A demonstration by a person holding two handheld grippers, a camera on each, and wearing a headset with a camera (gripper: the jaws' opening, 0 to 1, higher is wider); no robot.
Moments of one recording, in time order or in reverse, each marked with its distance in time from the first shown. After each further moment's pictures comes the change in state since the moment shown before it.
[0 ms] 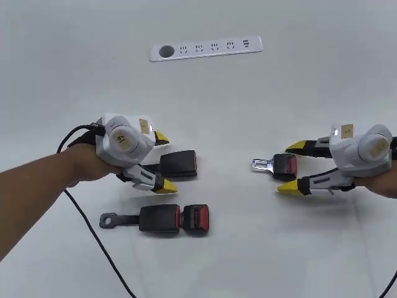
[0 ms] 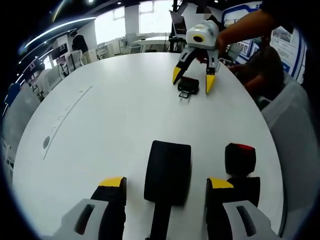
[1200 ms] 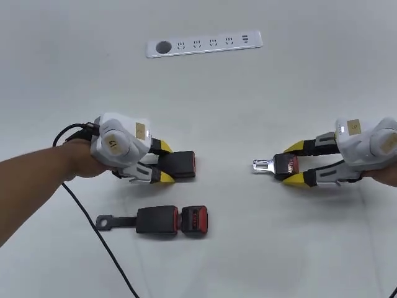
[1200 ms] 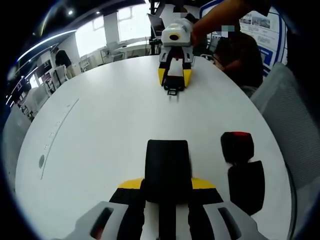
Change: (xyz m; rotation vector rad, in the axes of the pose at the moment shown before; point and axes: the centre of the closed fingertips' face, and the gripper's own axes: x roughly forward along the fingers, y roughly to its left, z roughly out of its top) left arm 0.002 -0.001 -0.001 0.158 -0.025 -0.071; right arm -0.002 -0.008 -0.003 -0.097 -0.026 0.089
